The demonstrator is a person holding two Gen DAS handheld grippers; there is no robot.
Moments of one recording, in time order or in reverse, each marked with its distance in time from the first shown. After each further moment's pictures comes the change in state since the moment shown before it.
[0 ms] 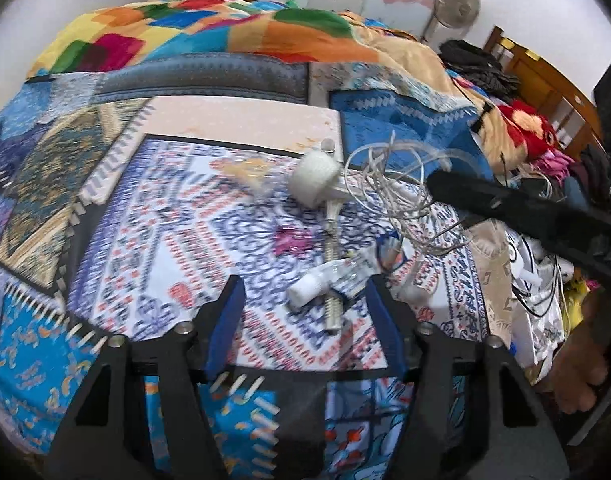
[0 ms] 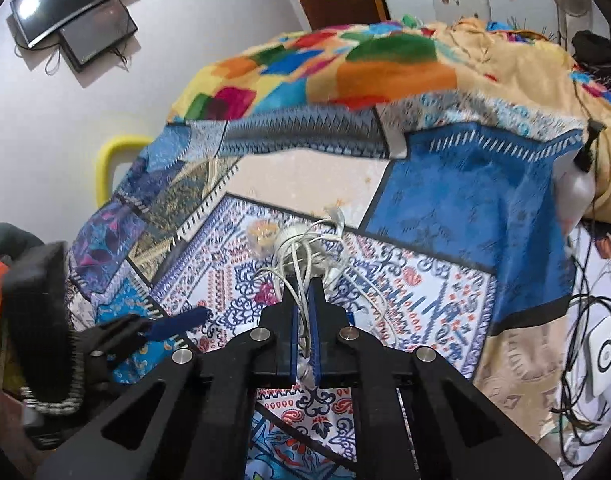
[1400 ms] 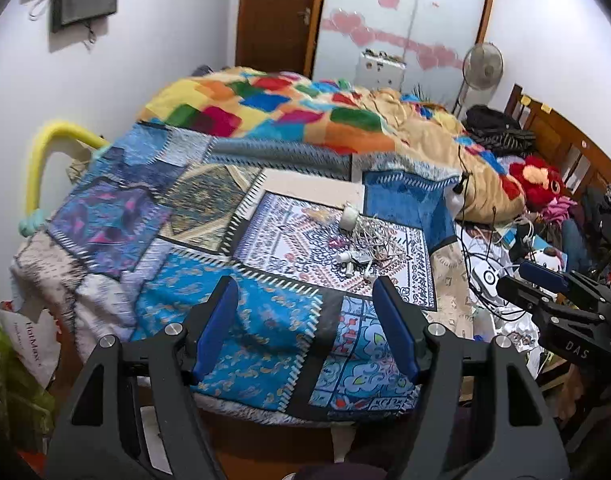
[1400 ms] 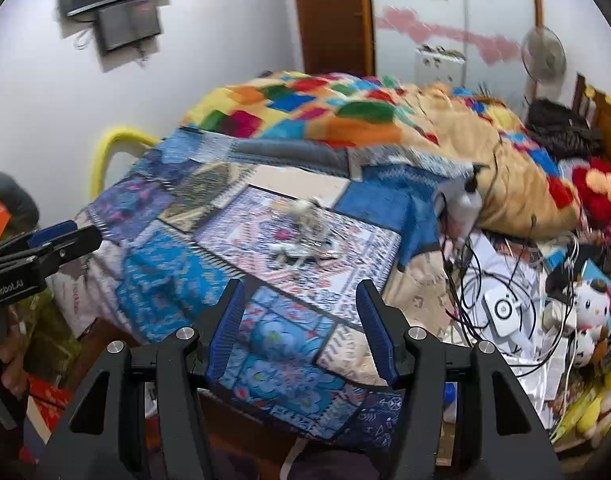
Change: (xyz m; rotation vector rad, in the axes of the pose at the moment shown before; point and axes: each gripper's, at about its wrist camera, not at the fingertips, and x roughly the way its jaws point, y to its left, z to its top) left arm -0.224 -0.020 -0.064 -0.087 -0.222 0.200; right arm -0.149 0.054 -0.082 -0.123 -0.100 -0.192
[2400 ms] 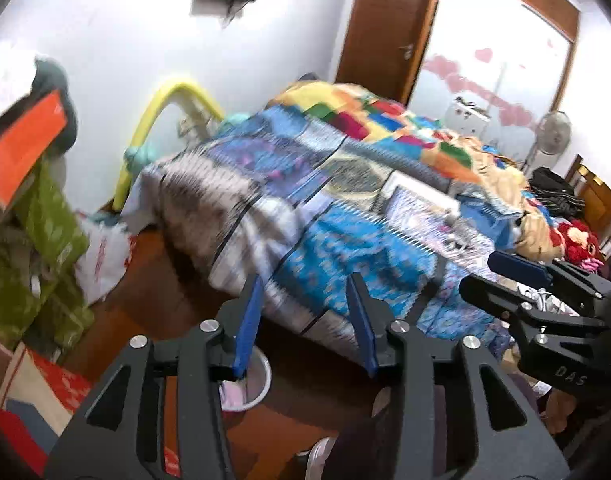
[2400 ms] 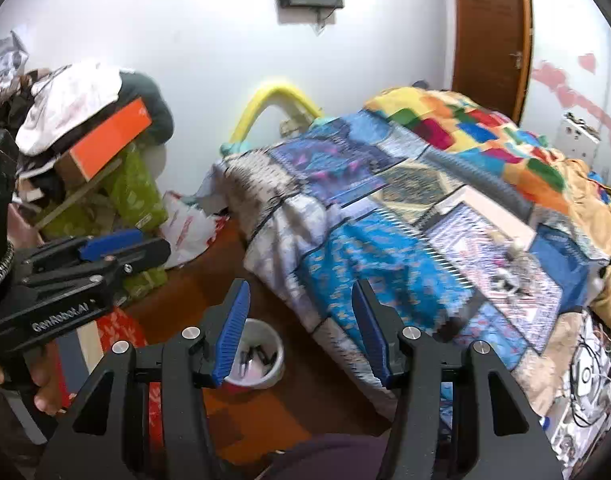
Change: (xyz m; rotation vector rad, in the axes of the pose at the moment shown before) left arm -0.181 0.145 -0.128 -0.252 -0.116 0.204; right arm -0.048 0.233 -0.047 -0.372 -0.001 0.326
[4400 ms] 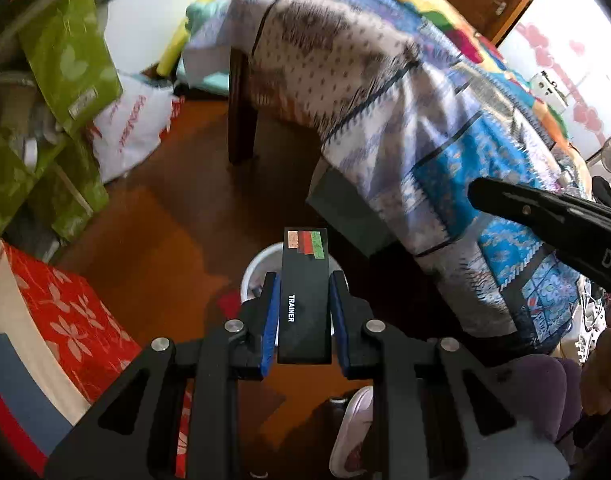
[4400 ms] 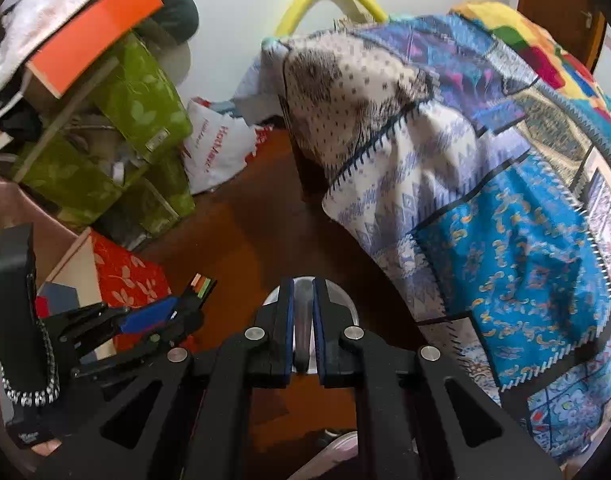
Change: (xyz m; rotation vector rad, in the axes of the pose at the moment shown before) left arm 0.134 0.180 -0.113 -0.268 0.379 0.097; right arm 0.211 0.110 -0.003 -0.056 0.383 0.134
